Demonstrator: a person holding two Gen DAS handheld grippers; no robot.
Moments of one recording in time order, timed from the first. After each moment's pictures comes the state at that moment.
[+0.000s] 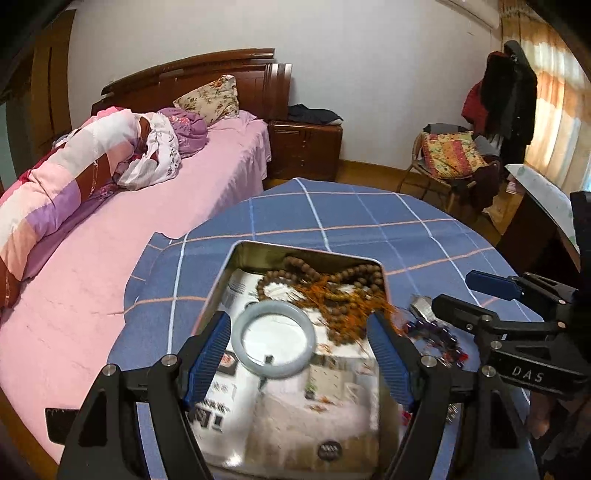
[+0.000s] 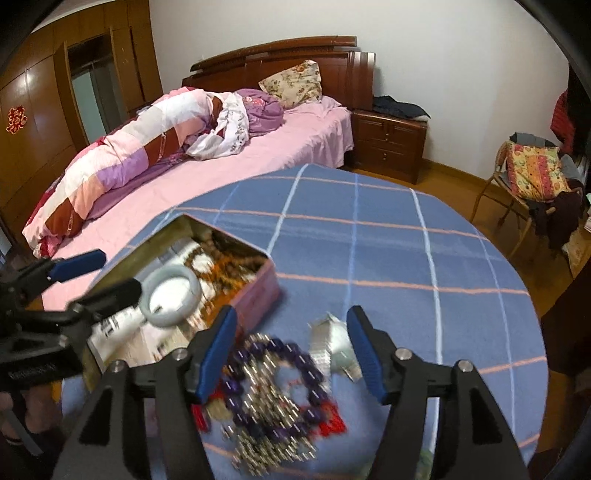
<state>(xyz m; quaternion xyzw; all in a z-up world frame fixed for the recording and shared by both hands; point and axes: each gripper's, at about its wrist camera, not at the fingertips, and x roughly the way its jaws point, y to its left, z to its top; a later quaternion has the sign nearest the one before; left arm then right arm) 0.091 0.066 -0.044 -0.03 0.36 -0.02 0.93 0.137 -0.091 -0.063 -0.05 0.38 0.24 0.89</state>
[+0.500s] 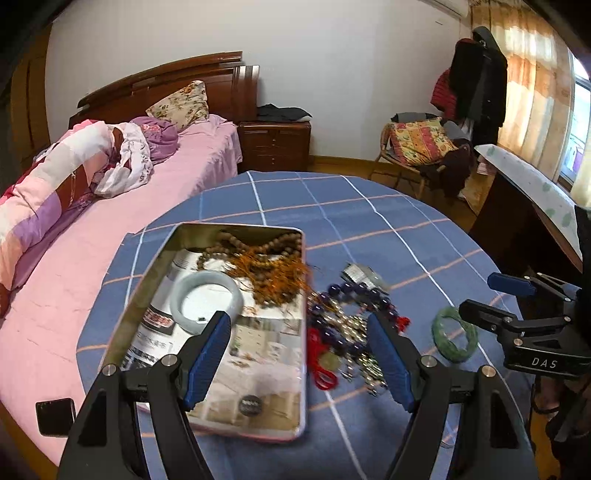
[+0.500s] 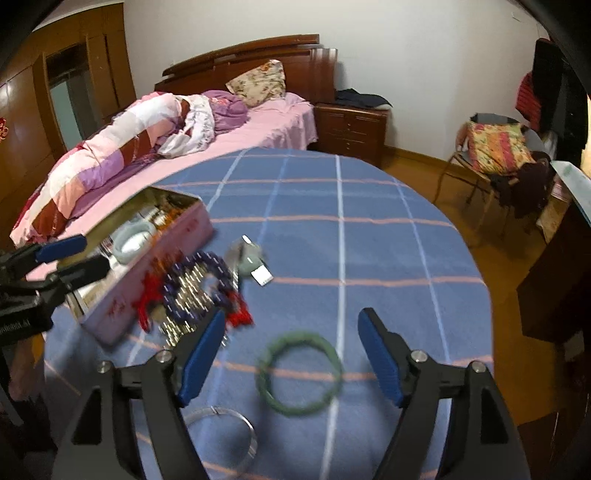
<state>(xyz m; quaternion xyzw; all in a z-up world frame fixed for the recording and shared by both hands) 0.059 0.010 -0.049 -0.01 0.36 -0.06 0.93 0.091 -0.175 -0.074 -0.04 0.39 0.19 0.90</state>
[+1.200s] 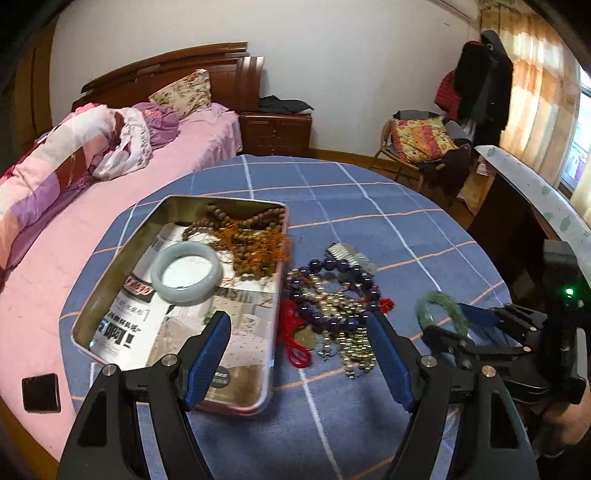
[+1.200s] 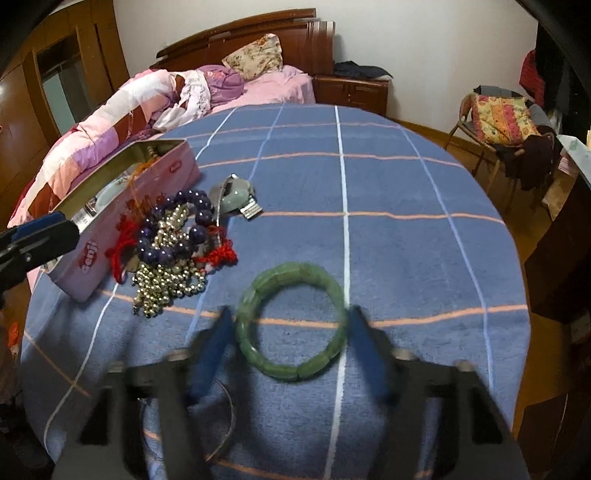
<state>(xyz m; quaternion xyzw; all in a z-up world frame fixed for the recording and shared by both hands) 0.046 -0.008 -0.062 -0.03 0.37 -0.06 0.93 0.087 -0.184 -0.122 -0.04 0.42 0.19 0.88</state>
